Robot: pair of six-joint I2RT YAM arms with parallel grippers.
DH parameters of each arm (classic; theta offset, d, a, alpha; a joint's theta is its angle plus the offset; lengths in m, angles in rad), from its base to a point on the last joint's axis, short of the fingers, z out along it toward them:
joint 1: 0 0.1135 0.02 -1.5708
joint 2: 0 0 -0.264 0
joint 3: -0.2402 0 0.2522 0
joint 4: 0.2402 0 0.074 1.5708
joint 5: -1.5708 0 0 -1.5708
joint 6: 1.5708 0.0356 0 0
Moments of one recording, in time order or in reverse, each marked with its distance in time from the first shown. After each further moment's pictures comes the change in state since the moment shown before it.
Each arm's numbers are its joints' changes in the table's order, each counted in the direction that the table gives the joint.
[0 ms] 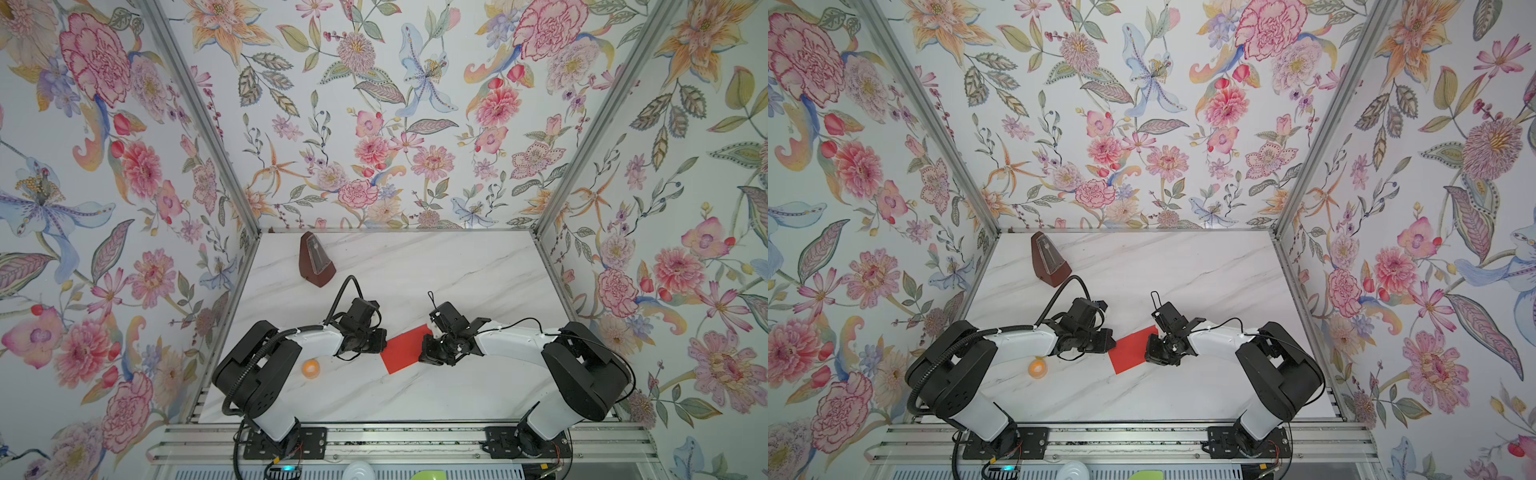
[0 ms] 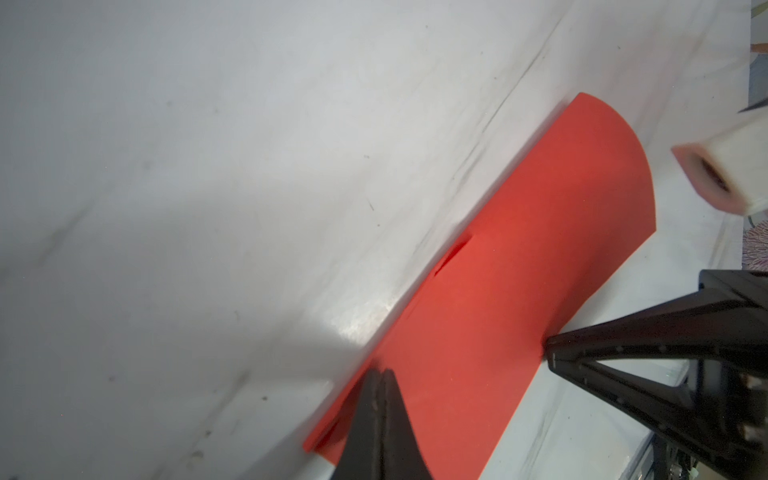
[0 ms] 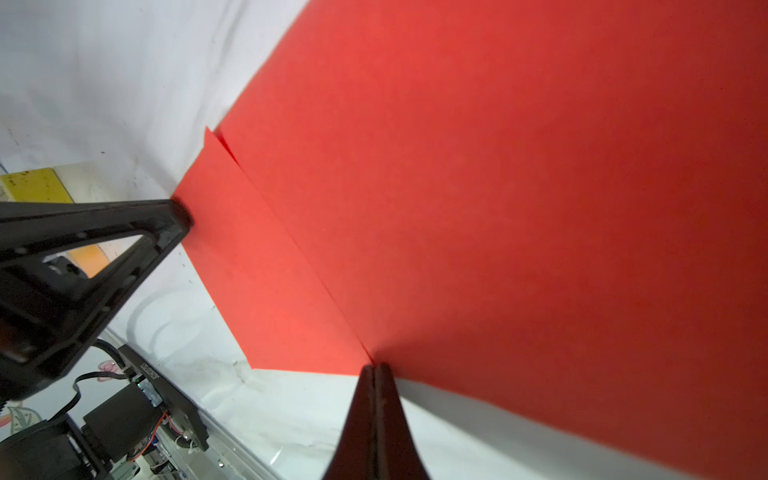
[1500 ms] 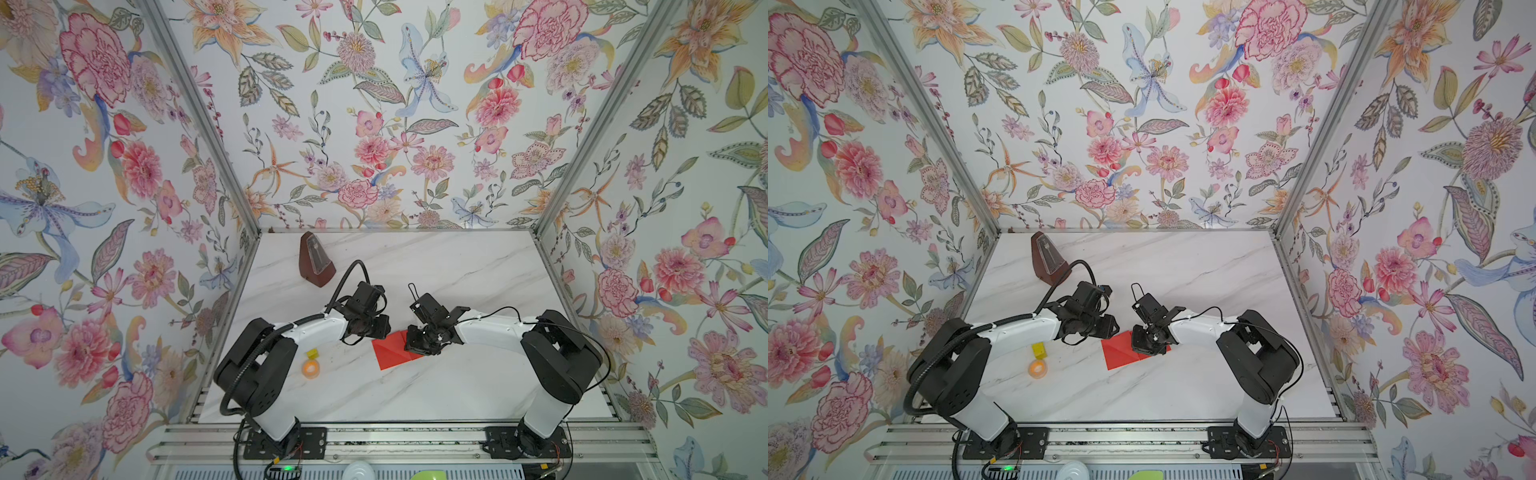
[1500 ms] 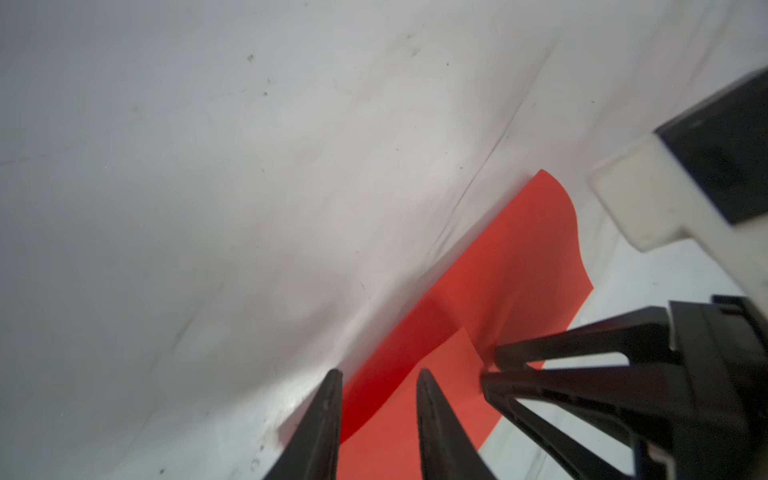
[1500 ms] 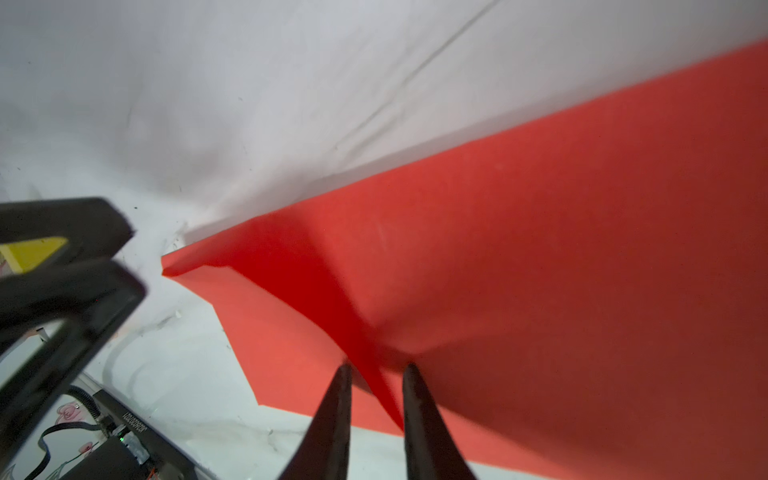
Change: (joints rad) left arm 0.005 0.052 -0.225 0.209 0.095 0.151; right arm 0.077 0.148 -0.214 0.051 -0.101 0.003
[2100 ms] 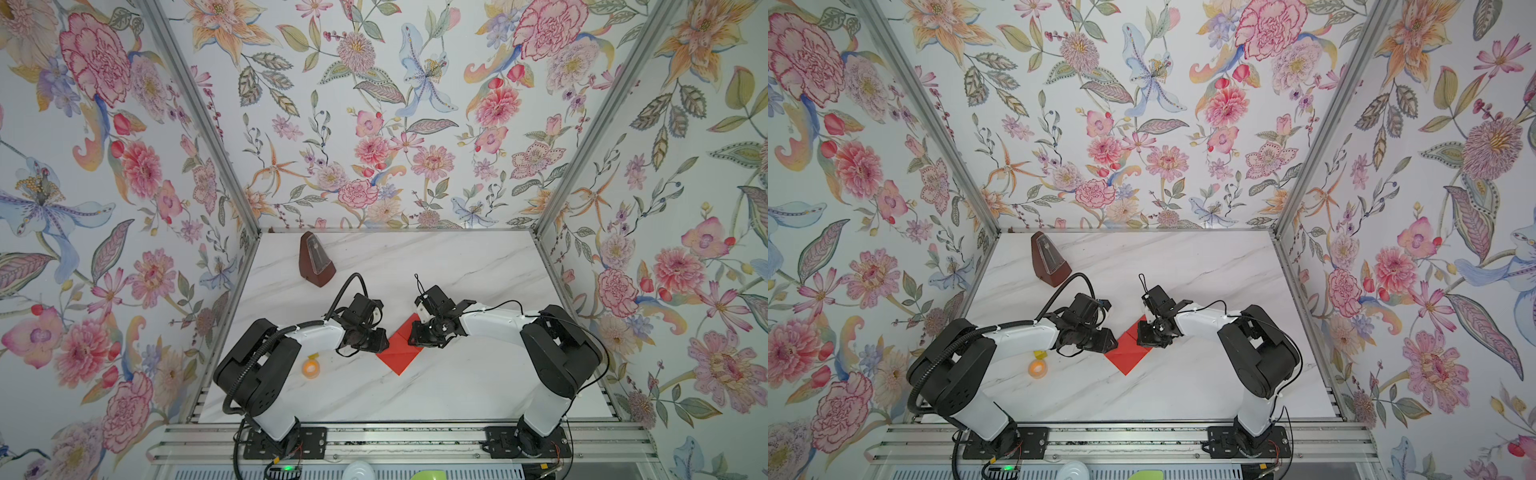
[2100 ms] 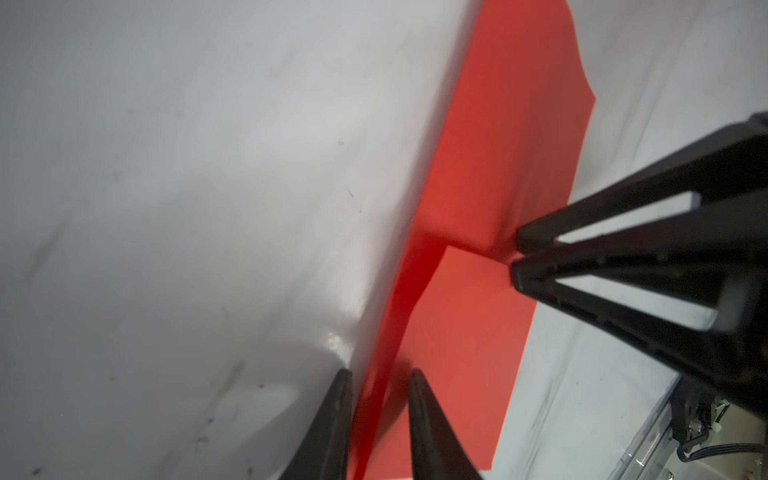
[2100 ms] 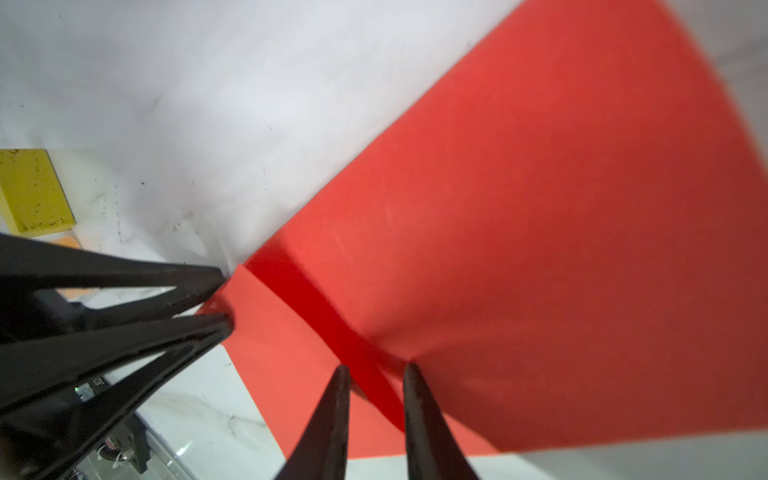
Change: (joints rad) left arm -0.011 -0.053 0.175 -0.098 -0.134 -0.051; right arm -0.108 0.026 -0.024 0.002 0.081 -0.304
